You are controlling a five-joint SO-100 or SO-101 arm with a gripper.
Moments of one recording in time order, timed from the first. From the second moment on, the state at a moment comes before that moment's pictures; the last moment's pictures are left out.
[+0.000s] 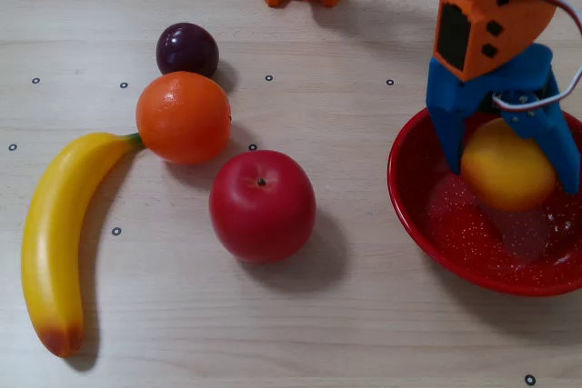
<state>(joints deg) -26.0 62.8 58.3 76.1 -30.1</state>
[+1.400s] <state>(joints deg) -18.3 75.1 56.8 85.6 -34.5</state>
